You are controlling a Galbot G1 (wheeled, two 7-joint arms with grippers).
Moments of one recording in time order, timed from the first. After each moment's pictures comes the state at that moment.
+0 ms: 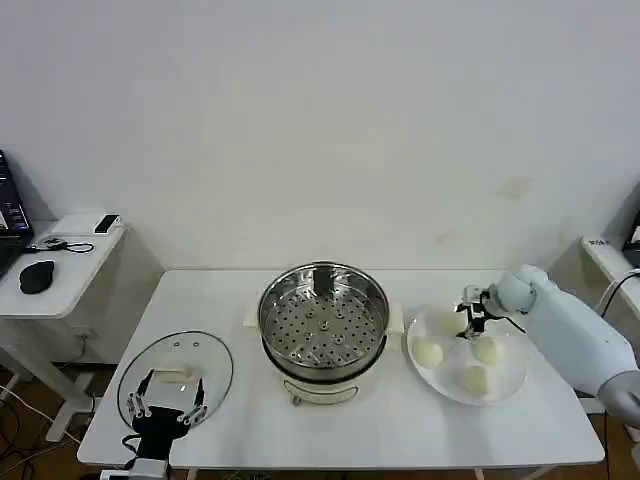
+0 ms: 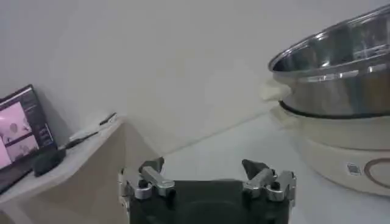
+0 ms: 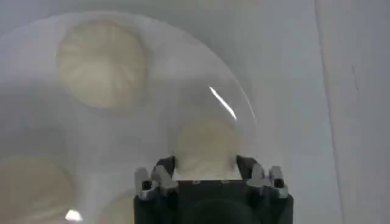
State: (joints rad) left arm 1.75 -1.41 -0.63 -2.19 0.24 0.19 -0.06; right arm -0.19 0.86 -0.45 0.91 -0.29 -0.12 -0.95
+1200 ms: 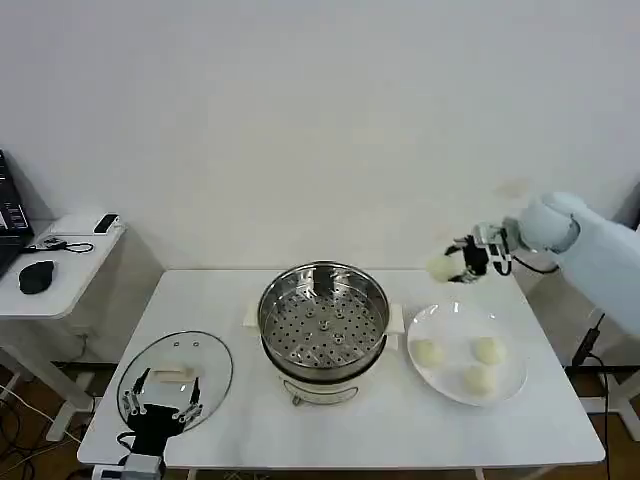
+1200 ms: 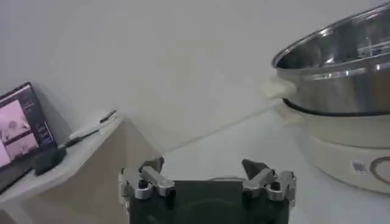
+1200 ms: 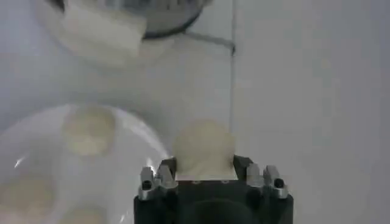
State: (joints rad) left arm 1.74 -1.37 -0.65 -2.18 0.19 0.22 -0.05; right arm 0.29 0.66 -0.84 1.33 0.07 -0.13 -0.98
